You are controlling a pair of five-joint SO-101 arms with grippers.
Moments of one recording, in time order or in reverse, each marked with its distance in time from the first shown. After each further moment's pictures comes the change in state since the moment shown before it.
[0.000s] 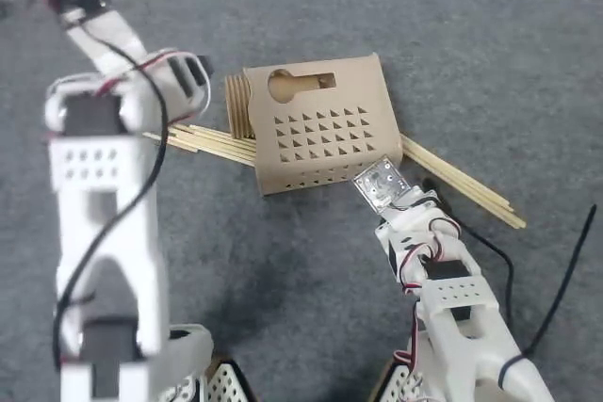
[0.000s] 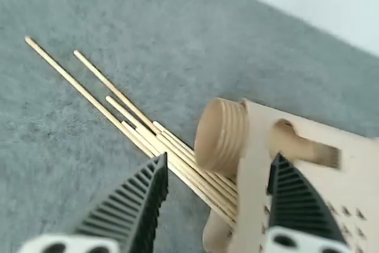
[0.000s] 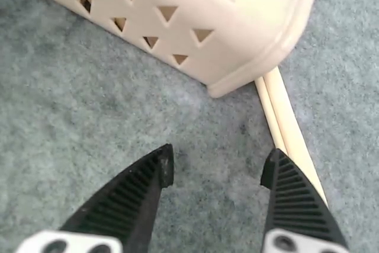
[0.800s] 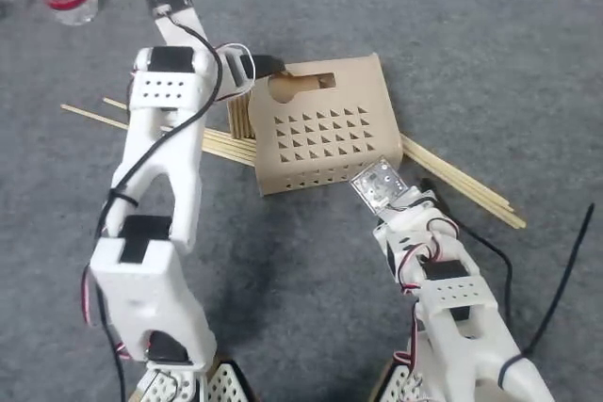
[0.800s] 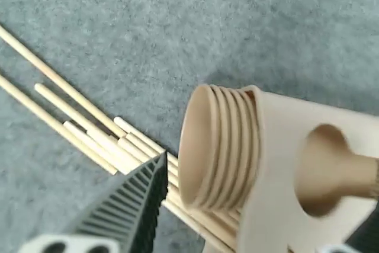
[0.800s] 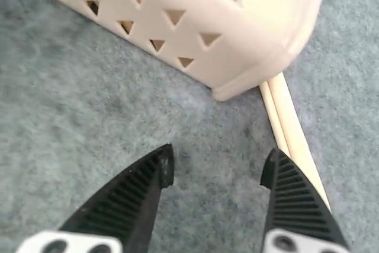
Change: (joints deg) left arm 4.7 35.8 -13.6 -7.8 0.7; right arm -0.9 0.0 0.0 0.0 0.0
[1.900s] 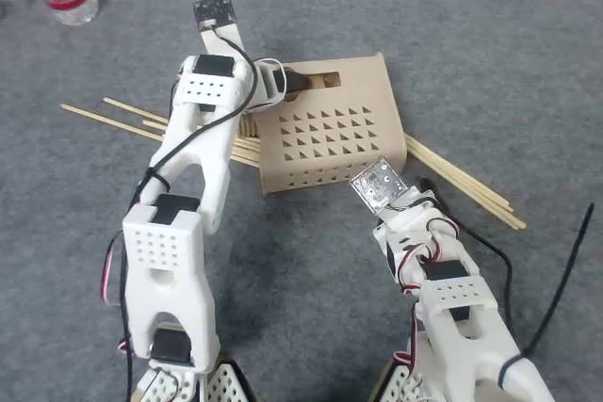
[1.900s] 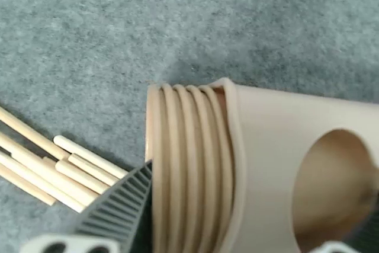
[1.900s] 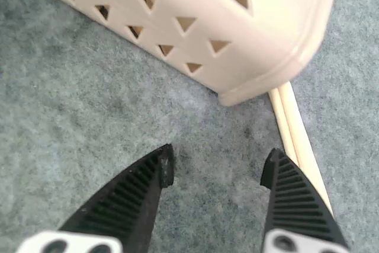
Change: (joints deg) left arm 5.4 15.0 -7.3 -5.2 0.0; right arm 0.0 0.0 0.0 0.0 0.0
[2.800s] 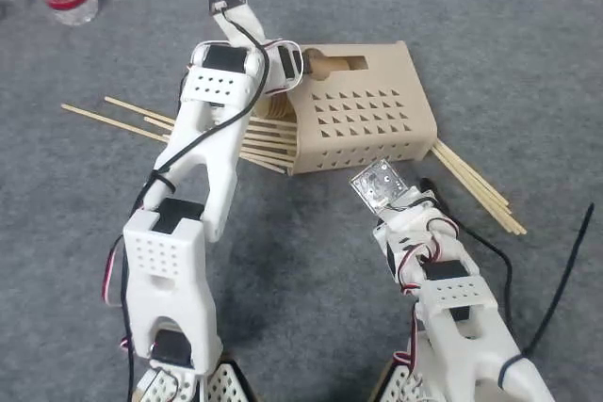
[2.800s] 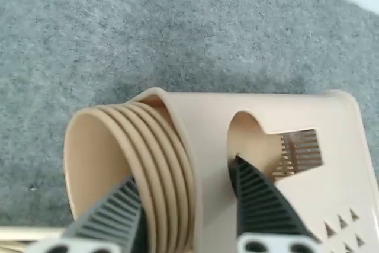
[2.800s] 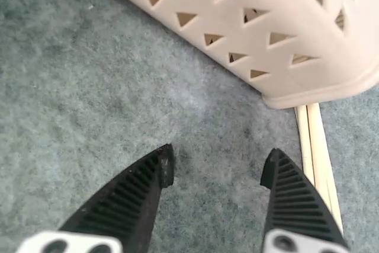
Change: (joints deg) left arm 3.1 -1.5 -3.6 -2.5 0.4; right arm 0.0 0.0 0.0 0.0 0.0
